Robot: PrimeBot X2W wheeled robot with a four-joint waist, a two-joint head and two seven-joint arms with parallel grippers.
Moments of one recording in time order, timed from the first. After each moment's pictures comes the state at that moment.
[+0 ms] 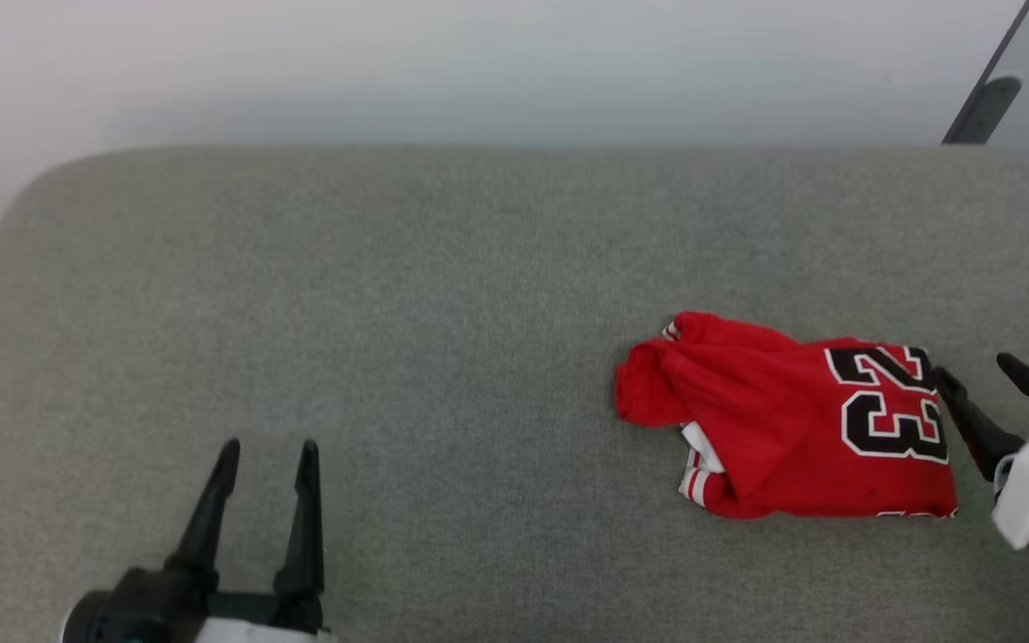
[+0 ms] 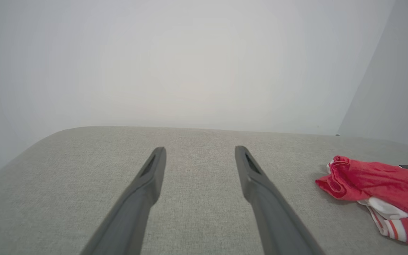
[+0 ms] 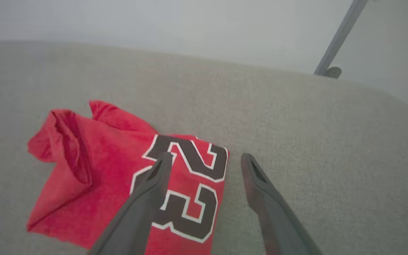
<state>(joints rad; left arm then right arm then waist) 0.07 0.06 0.04 -0.06 -0.15 -0.13 -0.26 -0.27 -0.53 0.16 0.15 0.57 0.13 0.26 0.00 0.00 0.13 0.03</state>
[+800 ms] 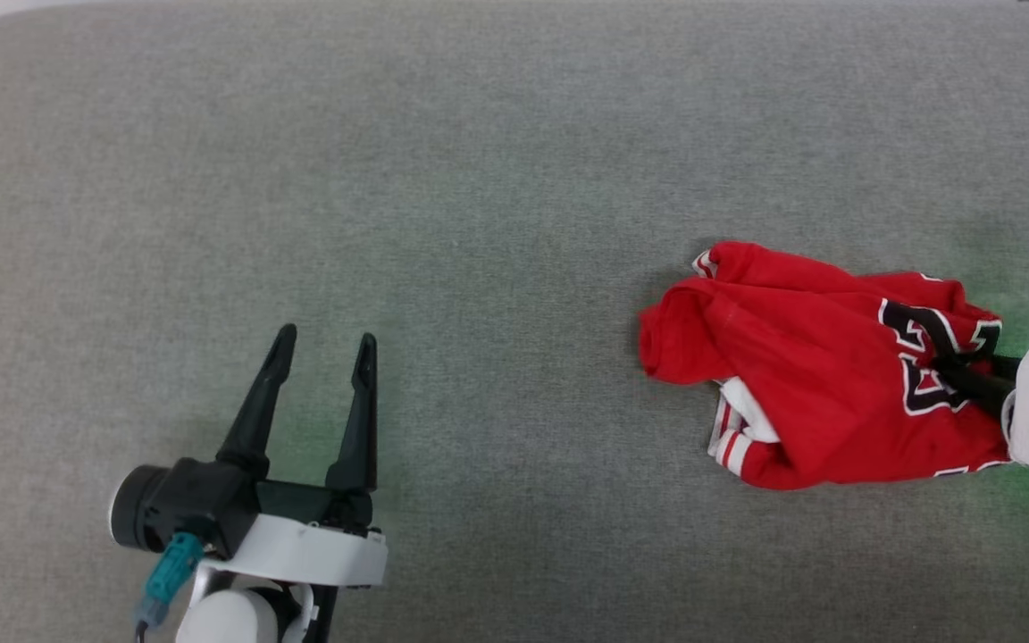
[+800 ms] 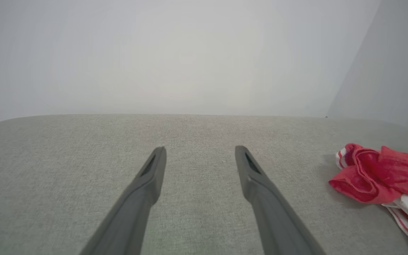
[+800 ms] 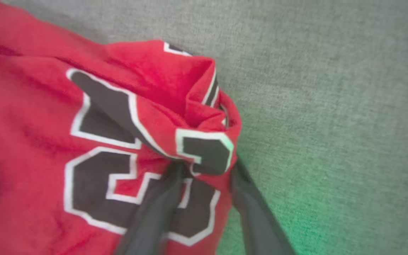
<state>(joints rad) -0.15 0.06 -0.06 0.01 -0.14 -0.13 -0.26 -0.53 -0.60 0.30 0.33 0.81 0.13 0.73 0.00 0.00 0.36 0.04</state>
